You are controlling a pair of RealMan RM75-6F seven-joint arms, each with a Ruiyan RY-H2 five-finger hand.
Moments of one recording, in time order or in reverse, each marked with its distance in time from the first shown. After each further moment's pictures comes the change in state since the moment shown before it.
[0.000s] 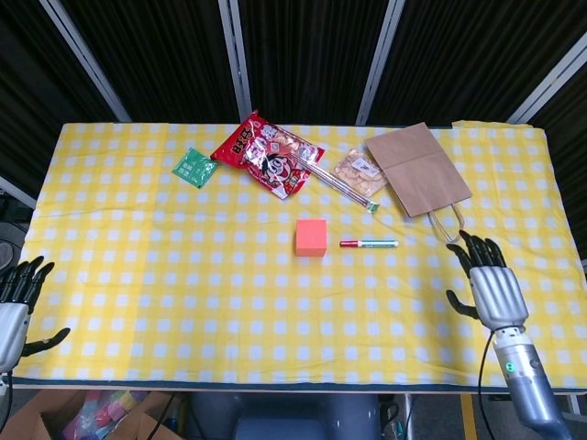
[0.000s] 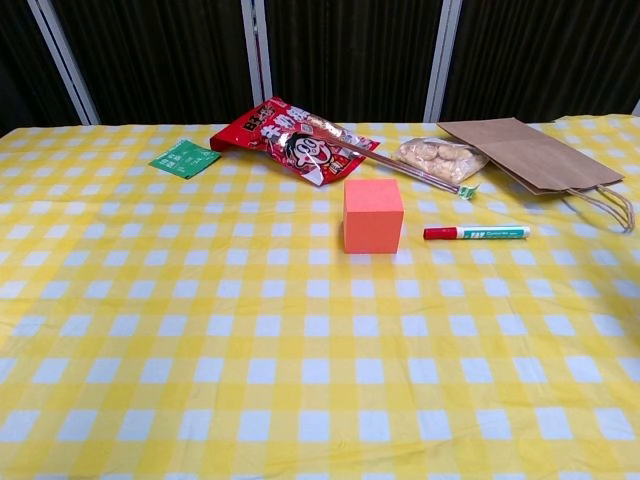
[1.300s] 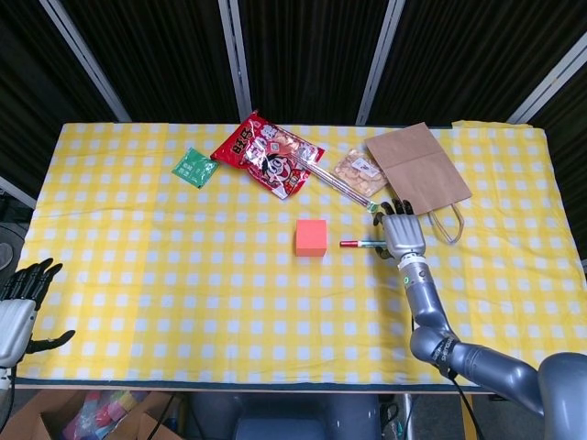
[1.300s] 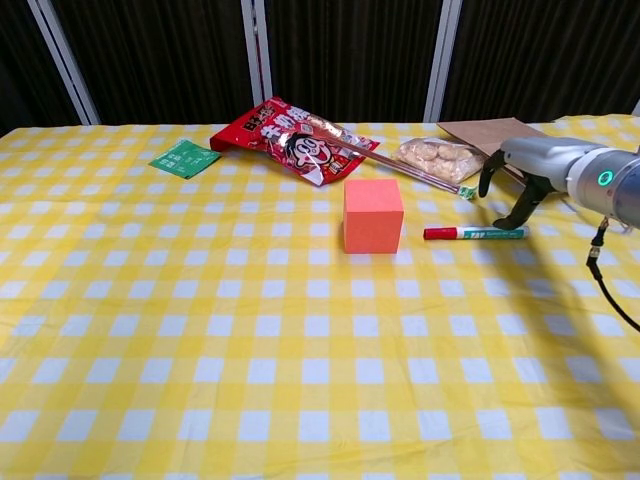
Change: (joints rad) left arm -0.038 0.046 0.008 -0.046 -0.061 -0.109 -0.042; right arm 0.506 -0.499 0.101 0.614 0.551 -0.322 -0.288
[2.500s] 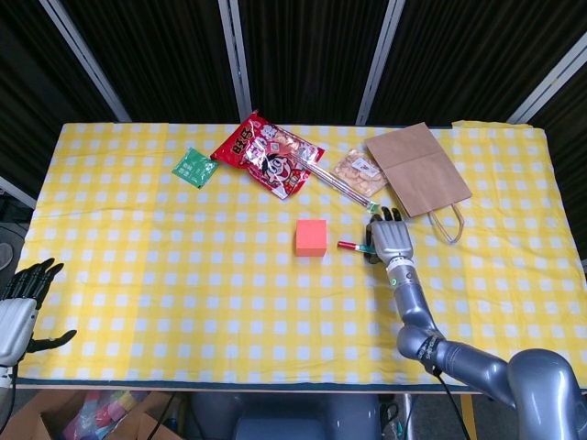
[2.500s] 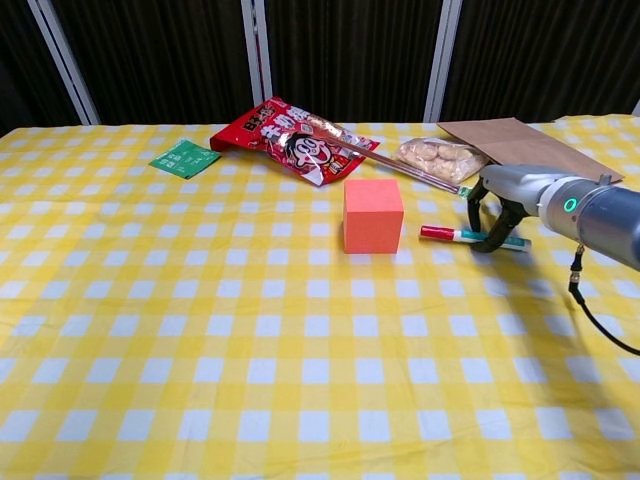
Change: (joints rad) left arm -0.009 0.007 0.002 -0.011 -0.014 -0.016 -0.016; right arm 0.037 -0.100 -0.029 0.132 0.014 -0.037 0.058
